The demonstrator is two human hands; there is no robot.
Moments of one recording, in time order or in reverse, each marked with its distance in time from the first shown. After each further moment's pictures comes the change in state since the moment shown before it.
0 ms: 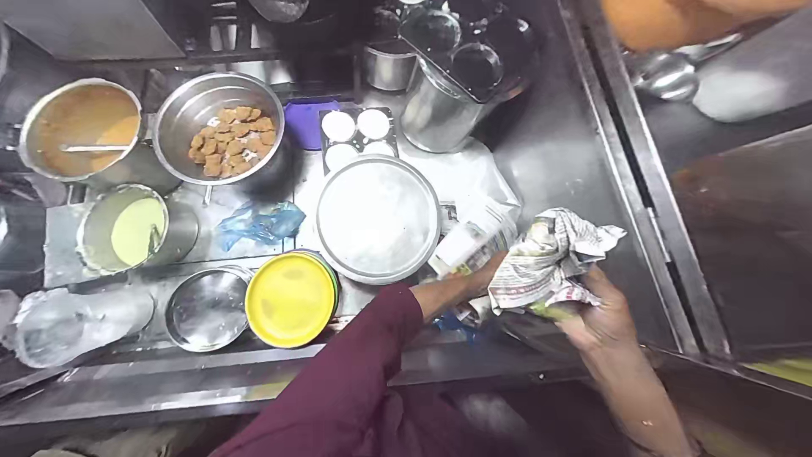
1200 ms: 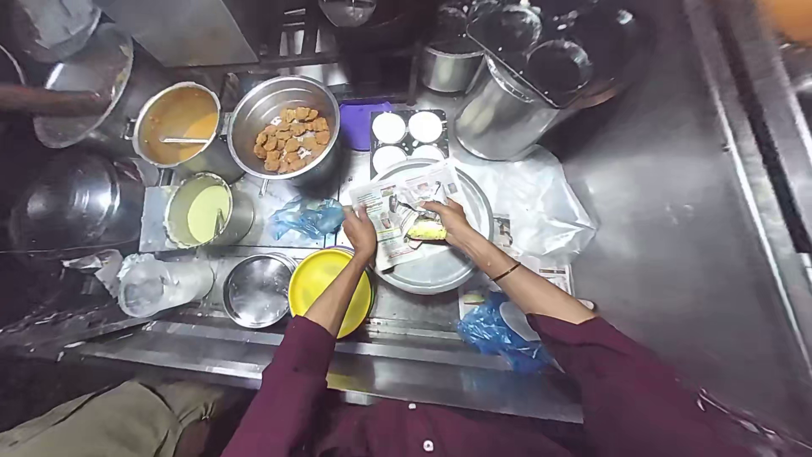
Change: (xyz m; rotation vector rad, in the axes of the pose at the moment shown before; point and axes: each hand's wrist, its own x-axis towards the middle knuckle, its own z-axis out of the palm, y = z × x) left_hand -0.057 -0.116 -0.286 0.485 1.555 -0.127; right_hand 0.185 0.224 0.154 -0.525 -0.213 0.355
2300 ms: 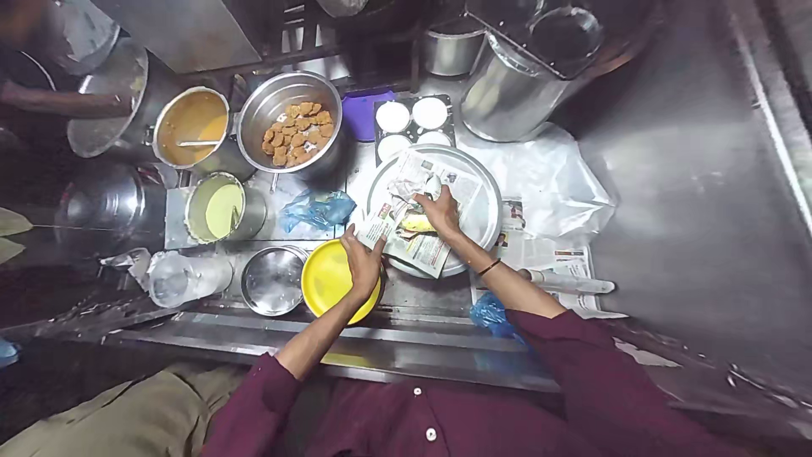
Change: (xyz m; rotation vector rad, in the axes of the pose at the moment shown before) left_hand -0.090 -0.028 -0.074 -0.109 -0.196 0.100; right_hand -0.029 0.026 0.027 -0.551 0.210 -0.156
